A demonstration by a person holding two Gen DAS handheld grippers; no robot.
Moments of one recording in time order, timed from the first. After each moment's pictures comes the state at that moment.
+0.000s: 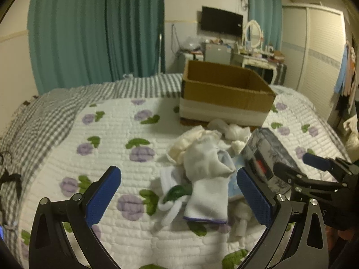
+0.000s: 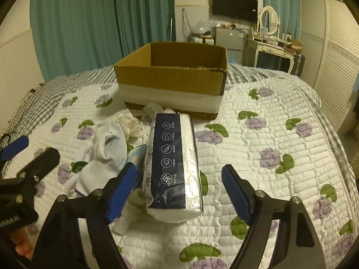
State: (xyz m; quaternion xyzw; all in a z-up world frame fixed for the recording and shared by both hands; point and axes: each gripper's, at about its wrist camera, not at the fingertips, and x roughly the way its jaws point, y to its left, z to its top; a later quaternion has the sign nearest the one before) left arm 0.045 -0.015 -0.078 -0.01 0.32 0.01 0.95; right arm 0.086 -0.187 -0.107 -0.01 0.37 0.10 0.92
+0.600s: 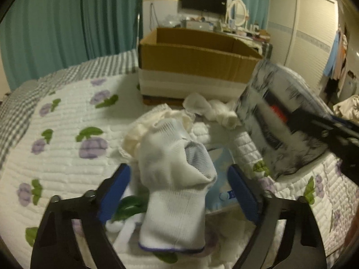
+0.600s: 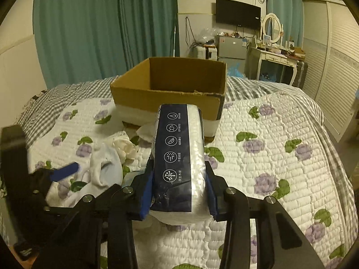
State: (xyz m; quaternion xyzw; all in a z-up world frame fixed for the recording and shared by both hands) left arm 0.107 -0.049 -0.122 -0.01 0.38 -0.05 0.92; right arm 0.104 -0.198 -0.081 0.00 0.34 0.12 0.93
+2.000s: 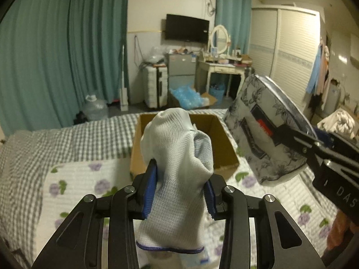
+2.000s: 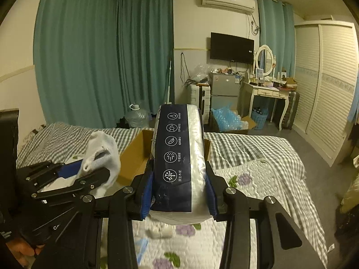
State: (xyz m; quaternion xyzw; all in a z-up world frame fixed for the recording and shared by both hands) left arm 0.174 -0.052 0.034 0.00 0.30 -0.10 0.95; right arm 0.144 -0.213 0.060 0.00 0.25 0.10 0.96
